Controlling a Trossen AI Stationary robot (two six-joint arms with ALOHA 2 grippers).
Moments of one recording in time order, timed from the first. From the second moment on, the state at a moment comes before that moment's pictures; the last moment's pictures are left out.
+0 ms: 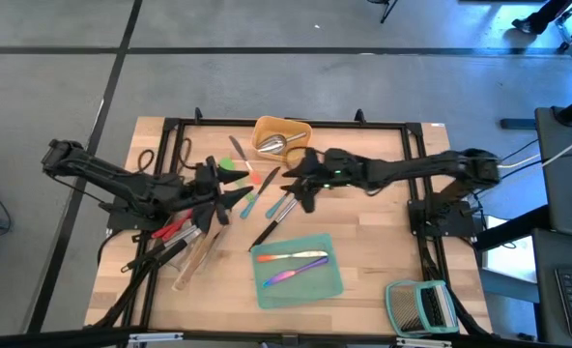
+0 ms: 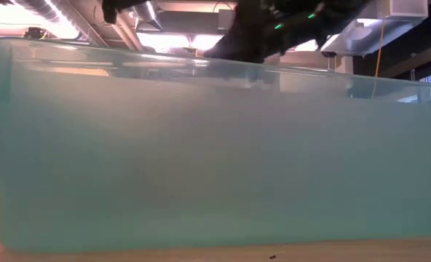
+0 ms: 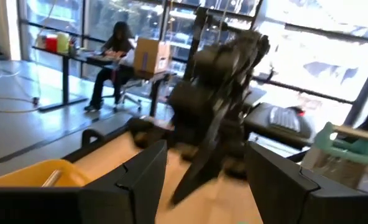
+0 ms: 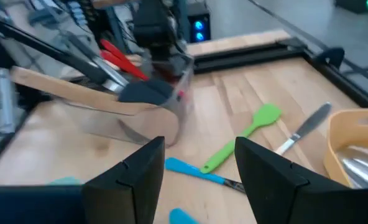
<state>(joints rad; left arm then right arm) -0.29 0.90 0.60 0.34 -0.63 -0.22 -0.08 1.61 0.98 0.28 -0.06 0.14</state>
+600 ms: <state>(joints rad) -0.37 0.83 0.60 0.34 -0.63 -0.17 -0.04 2.15 1.52 0.00 0.23 0.28</state>
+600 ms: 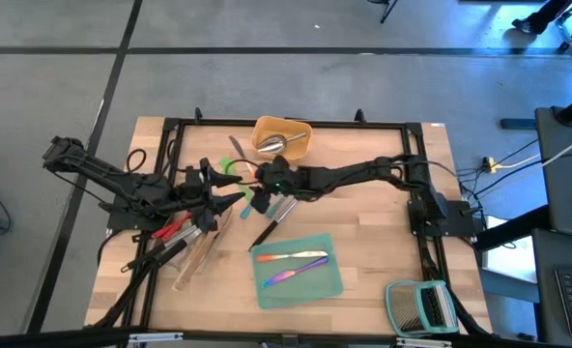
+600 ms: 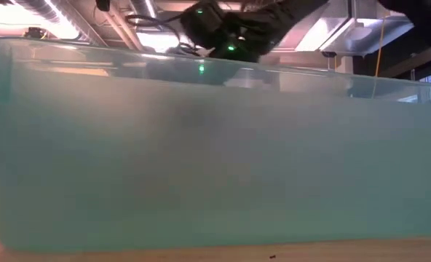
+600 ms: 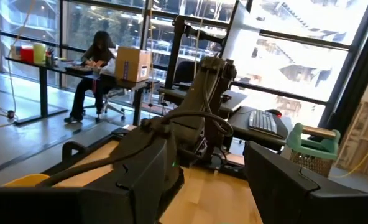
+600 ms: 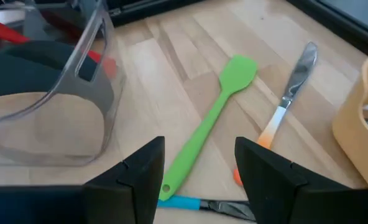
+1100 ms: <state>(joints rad) -0.37 0.84 0.60 0.34 -0.63 -0.17 -0.04 2.26 1.66 -0.07 0.20 0.29</state>
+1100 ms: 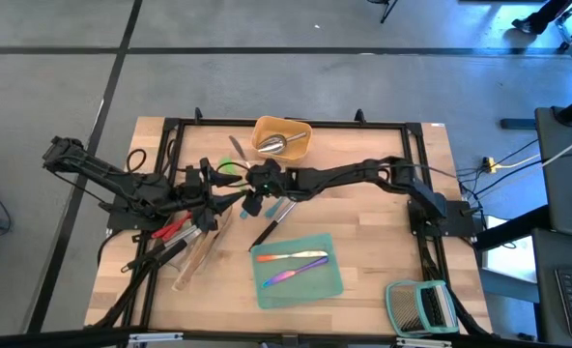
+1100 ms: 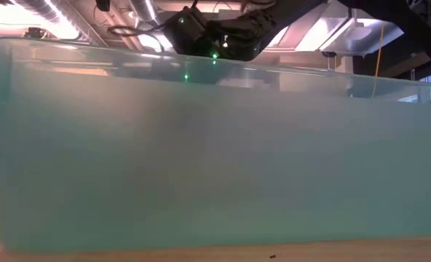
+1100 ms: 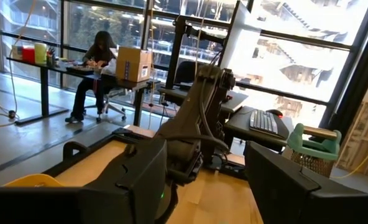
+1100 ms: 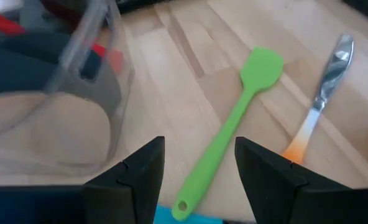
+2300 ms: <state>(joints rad) -0.37 0.84 0.60 0.34 -0.64 -0.17 -0.06 2.41 1.75 -0.02 0.13 0.29</state>
